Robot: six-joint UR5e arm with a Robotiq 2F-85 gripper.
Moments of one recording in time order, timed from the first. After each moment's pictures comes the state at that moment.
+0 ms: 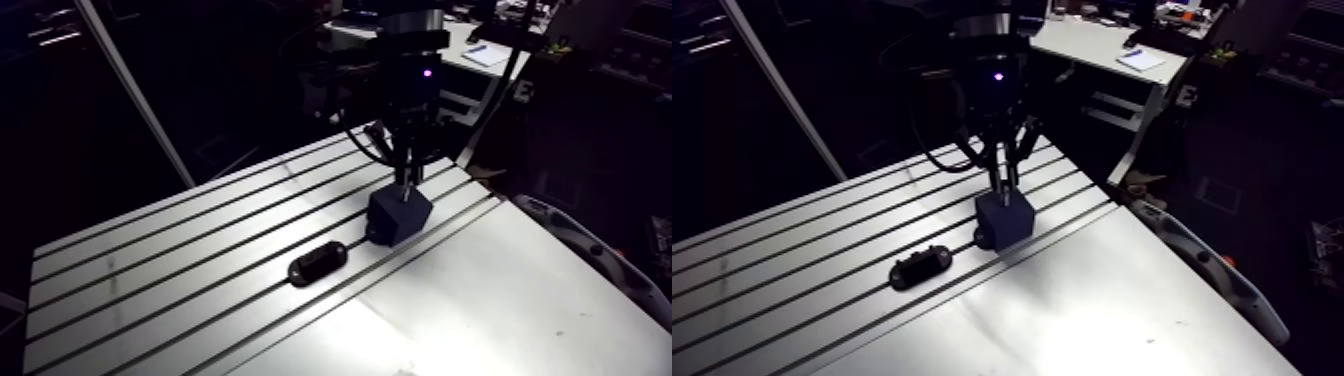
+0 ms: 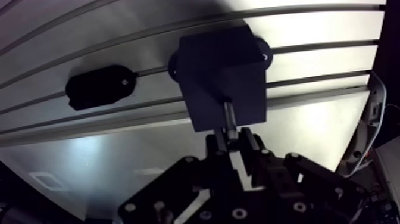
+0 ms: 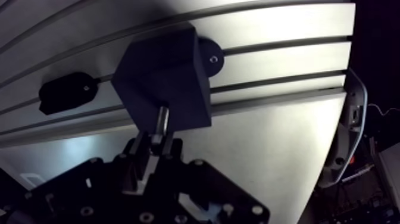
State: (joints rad) arm -0.56 -1.19 1.65 -1.62 -1.69 -1.89
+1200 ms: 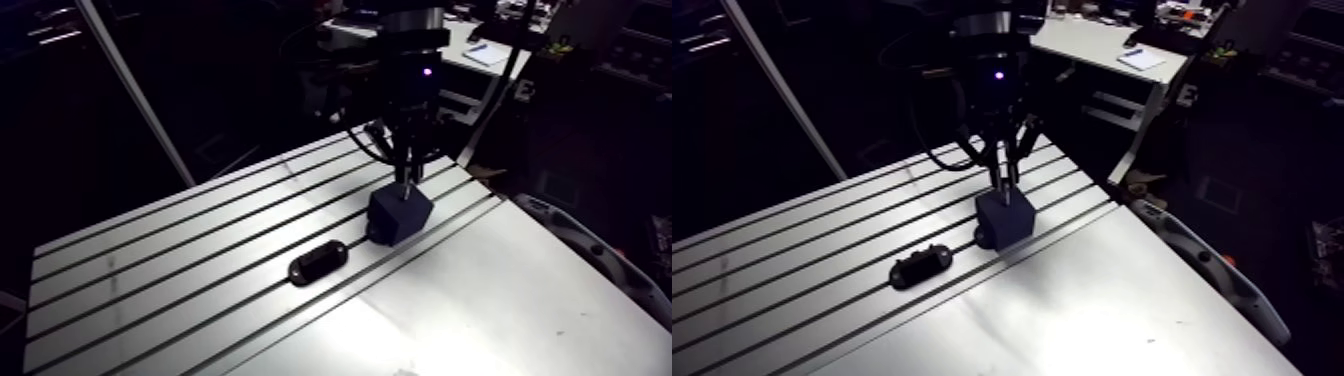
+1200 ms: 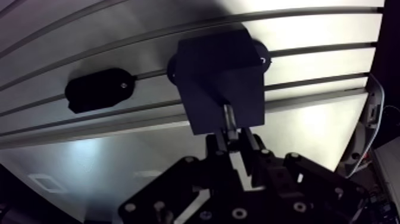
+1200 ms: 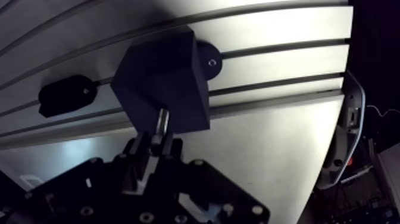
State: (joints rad) arm -0.56 -1.18 1.65 -1.63 -1.69 -1.89
